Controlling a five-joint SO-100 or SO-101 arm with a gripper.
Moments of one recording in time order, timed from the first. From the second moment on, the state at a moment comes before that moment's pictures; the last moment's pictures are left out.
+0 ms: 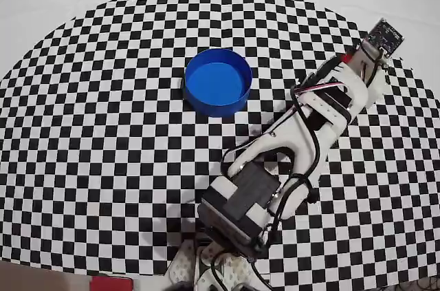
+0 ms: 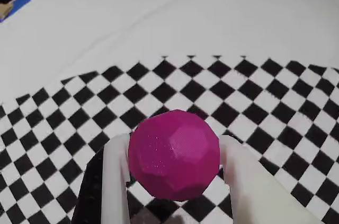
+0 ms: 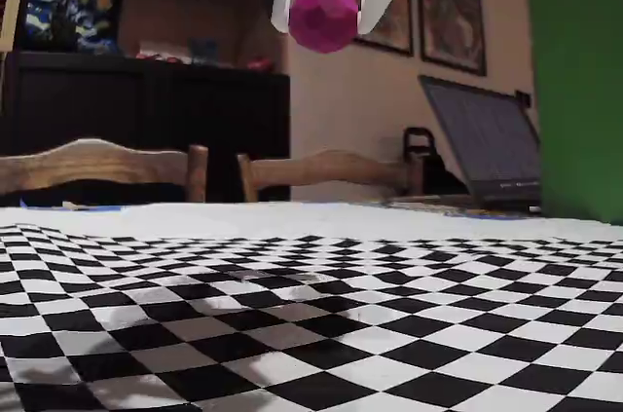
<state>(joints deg) 42.5 92.3 108.9 7.6 -87.1</state>
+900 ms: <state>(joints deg) 26.0 101.9 121.4 3.3 -87.7</state>
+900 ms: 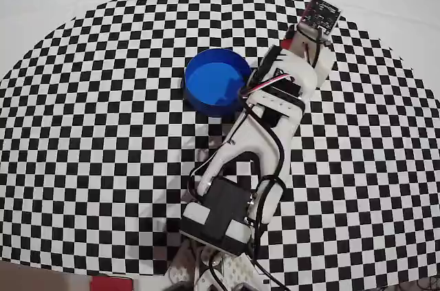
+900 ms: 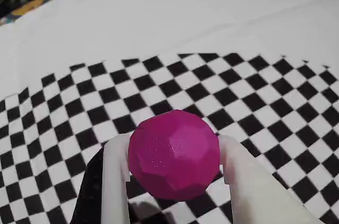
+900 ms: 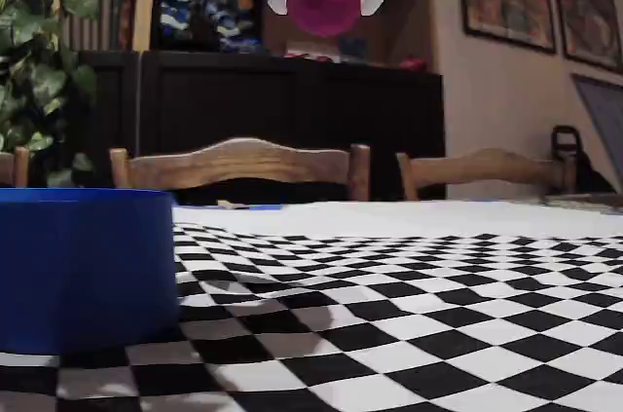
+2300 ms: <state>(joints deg) 7.6 119.9 141.5 2.7 -87.7</state>
